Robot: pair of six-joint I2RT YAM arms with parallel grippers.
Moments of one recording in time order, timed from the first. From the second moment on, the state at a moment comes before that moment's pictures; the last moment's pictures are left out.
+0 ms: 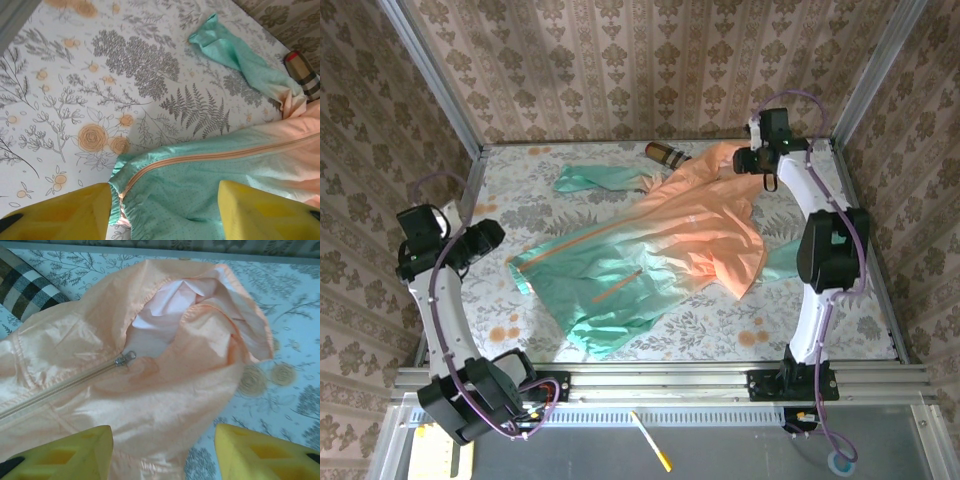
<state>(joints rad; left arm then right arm) 0.44 1.05 1.03 -0.84 0.50 -0.16 0.03 1.97 1.73 -0.62 0.01 0.00</state>
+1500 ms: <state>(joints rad) -0.07 1.12 0.31 0.42 -0.13 -0.02 0.04 1.26 0.31 0.58 0.09 -0.03</state>
